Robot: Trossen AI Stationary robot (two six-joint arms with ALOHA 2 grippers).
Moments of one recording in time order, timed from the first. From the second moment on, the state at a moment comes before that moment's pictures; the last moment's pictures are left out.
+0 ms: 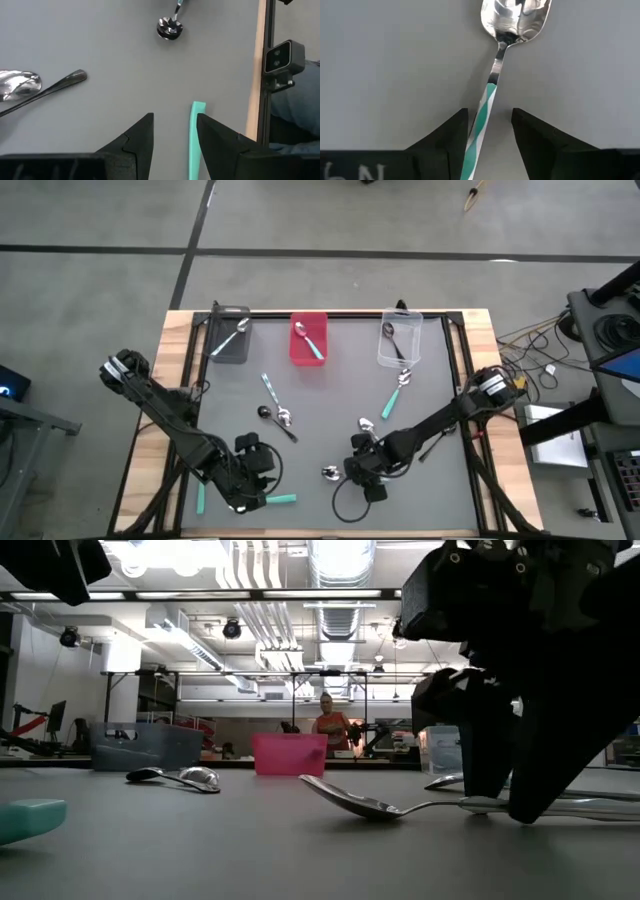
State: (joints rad) left arm -0.76 1.52 1.09 -0.61 -0.41 -0.96; right arm 0.47 1.93 1.16 -0.39 0.01 0.28
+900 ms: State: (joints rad) left arm -0.75 1.51 1.11 -0.61 -0.59 -0.78; right arm 0.44 1.79 1.15 -0.42 0.21 0.18
